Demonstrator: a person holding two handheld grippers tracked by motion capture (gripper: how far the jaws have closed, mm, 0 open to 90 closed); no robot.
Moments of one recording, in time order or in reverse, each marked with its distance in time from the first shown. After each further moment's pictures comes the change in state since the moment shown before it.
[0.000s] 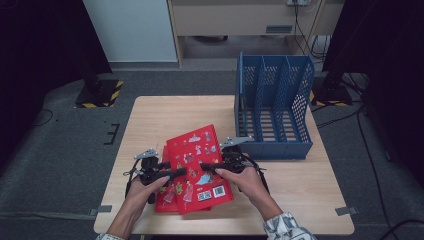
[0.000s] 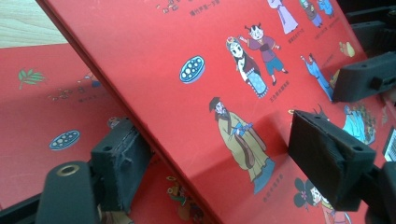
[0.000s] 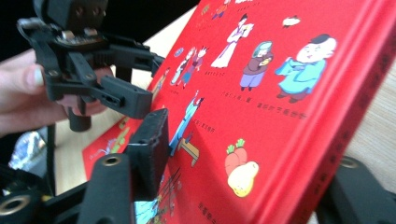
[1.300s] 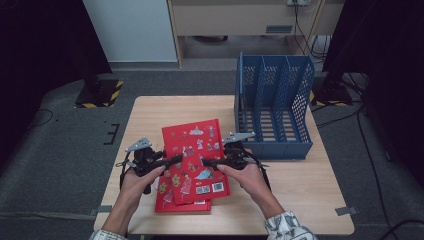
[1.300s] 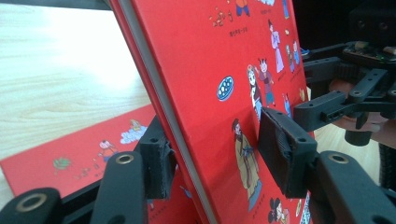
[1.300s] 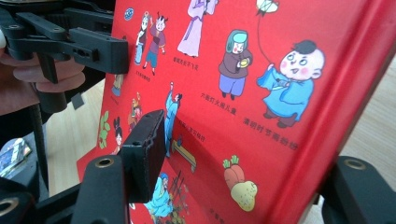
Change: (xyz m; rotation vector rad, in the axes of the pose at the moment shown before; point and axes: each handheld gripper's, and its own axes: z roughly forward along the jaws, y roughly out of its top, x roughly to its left) left arm -0.024 0.045 -0.027 -0.091 0.023 0.132; right arm 0.002 0.014 -0.013 -0.048 -0.039 -0.012
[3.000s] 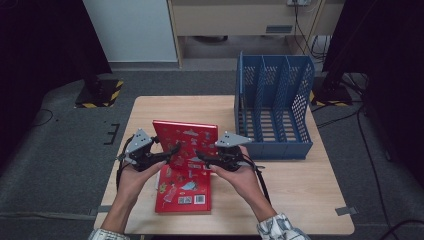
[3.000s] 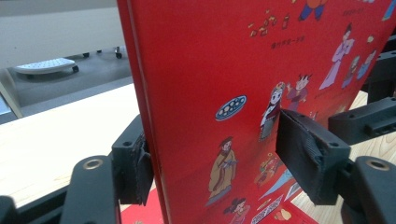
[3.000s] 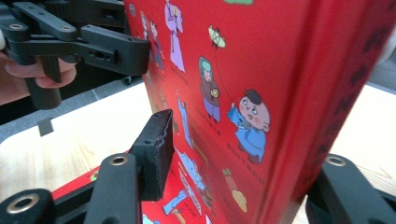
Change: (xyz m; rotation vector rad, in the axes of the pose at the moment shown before) left arm -0.022 0.025 -0.011 -0.130 0.186 0.267; right arm 0.037 0.015 -0.006 -0.181 -0.137 -0.213
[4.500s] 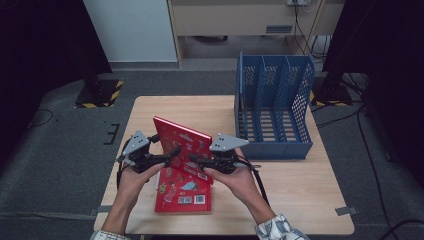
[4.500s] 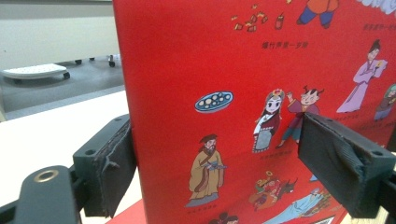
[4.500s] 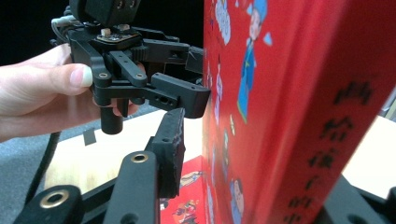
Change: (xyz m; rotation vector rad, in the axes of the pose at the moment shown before) left arm 0.005 -0.008 0.001 -0.050 -0.035 -0.029; right arm 0.023 0.017 -0.005 -0.084 0.125 -0.068
